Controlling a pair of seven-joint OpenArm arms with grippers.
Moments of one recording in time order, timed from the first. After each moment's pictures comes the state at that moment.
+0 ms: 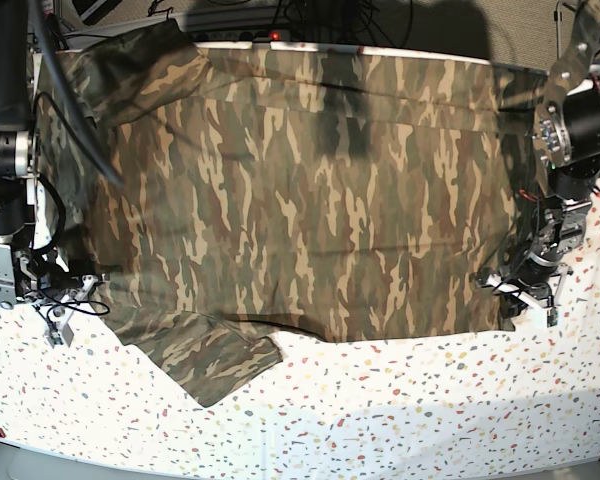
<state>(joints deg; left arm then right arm) -36.6 -15.8 -13.7 8.1 4.9 -28.0 -13.5 42.8 30.6 -11.2 20.0 10.7 28.0 -31.6</state>
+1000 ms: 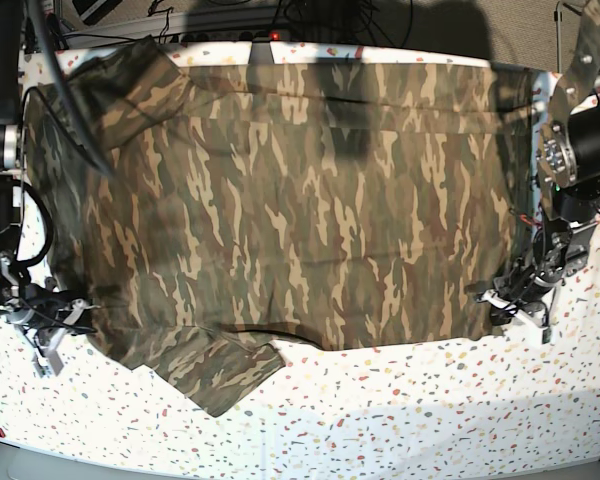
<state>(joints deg) -41.2 -15.7 -13.7 7.9 0.4 -33.3 -1.1 41.8 34.0 -11.4 29.8 16.5 34.6 -21.8</state>
